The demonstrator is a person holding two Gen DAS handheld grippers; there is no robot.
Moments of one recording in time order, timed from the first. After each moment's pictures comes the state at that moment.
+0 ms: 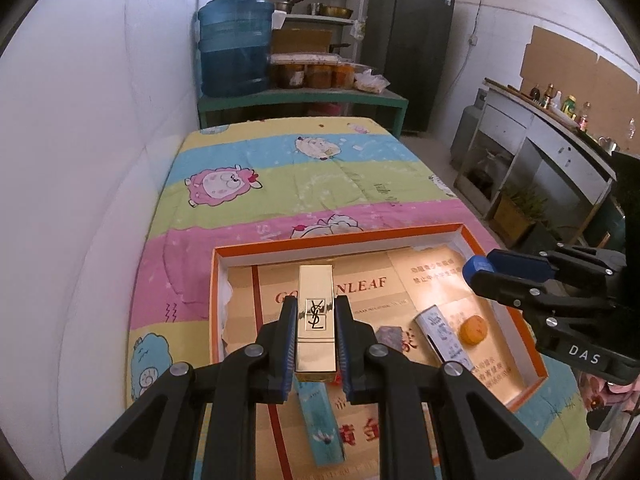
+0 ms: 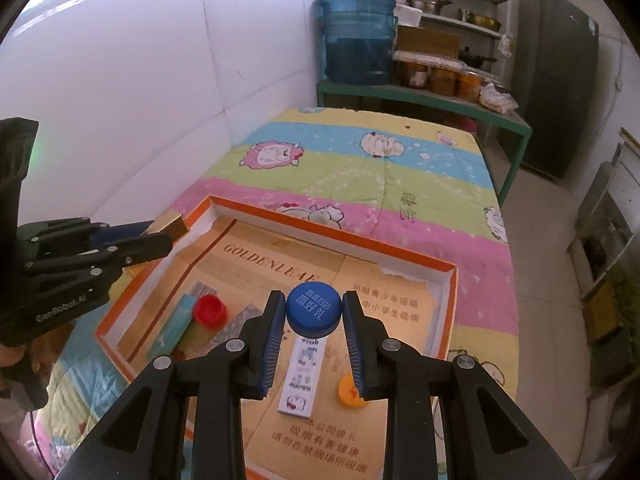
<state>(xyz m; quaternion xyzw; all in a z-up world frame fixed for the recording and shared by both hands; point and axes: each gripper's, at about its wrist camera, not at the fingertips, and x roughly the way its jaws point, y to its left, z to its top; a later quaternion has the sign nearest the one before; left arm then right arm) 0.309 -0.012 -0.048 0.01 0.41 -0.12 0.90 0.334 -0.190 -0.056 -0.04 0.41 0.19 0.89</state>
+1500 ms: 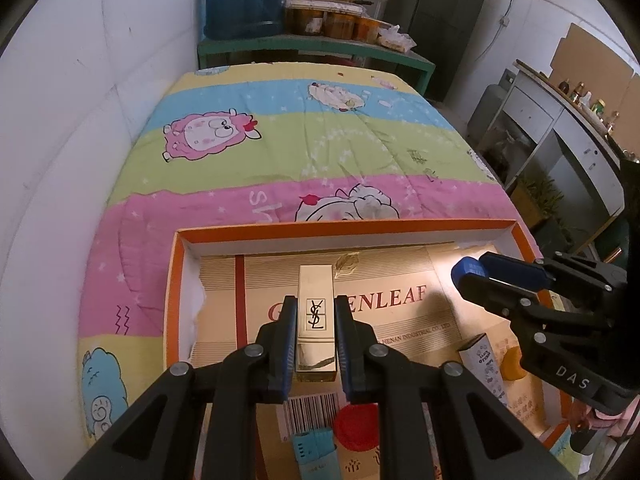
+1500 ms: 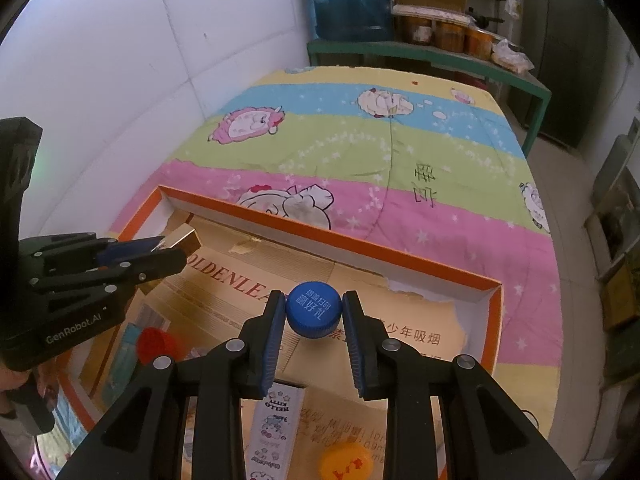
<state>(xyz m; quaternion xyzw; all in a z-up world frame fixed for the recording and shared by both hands) 0.382 -0.017 -0.102 -0.02 0.49 -0.11 0.87 0.409 -0.182 -0.110 -0.03 0.47 0.19 0.86</state>
